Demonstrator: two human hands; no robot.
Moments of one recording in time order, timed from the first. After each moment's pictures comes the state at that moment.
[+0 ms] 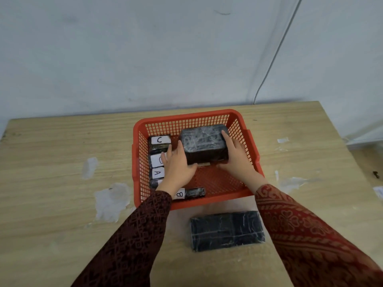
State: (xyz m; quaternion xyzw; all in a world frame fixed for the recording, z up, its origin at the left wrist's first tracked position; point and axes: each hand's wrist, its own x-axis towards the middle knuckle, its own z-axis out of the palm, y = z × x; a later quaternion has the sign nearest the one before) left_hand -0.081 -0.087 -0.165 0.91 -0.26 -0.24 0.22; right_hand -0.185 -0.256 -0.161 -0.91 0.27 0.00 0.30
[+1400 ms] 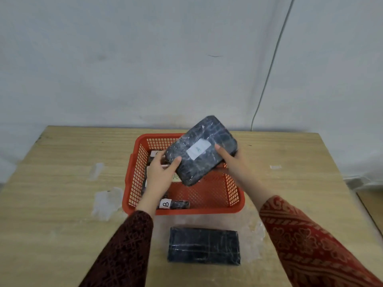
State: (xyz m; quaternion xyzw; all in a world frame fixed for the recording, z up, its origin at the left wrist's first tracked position) left_hand -0.117 -0.084 -0.088 0.81 -0.04 -0.17 0.56; right_hand -0.193 -0.274 -0.076 -0.57 0.29 -0.08 0.76
